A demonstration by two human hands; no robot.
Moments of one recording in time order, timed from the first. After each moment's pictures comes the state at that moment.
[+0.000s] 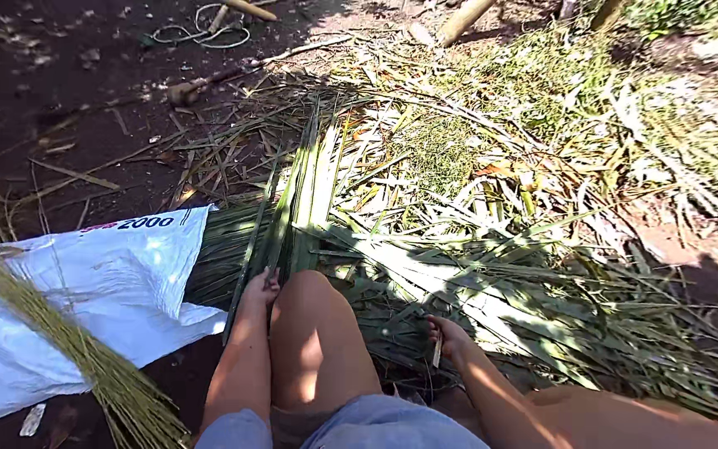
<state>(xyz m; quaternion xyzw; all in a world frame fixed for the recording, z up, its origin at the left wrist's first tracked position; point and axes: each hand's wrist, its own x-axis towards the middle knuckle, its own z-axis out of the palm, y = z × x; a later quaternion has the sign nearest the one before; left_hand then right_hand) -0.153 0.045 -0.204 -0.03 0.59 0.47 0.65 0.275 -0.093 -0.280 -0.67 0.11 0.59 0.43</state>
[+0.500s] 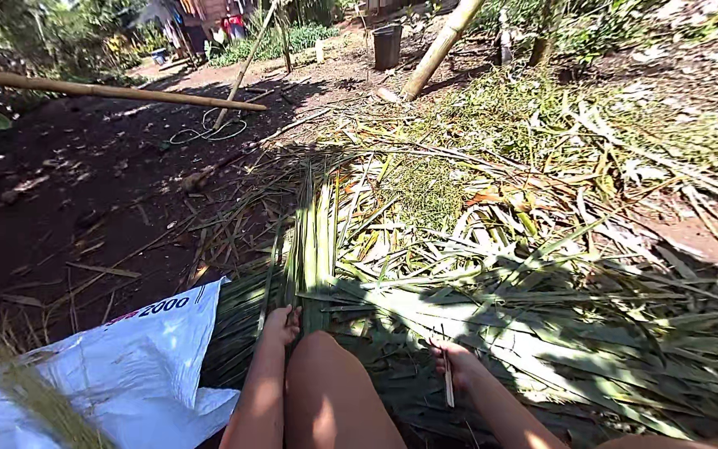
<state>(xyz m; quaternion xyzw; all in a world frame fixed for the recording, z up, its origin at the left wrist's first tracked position) -0.121 0.093 -0.140 0.11 0.67 0.36 0.64 0.236 -0.052 -0.242 -0.58 0.07 0.64 0.50</state>
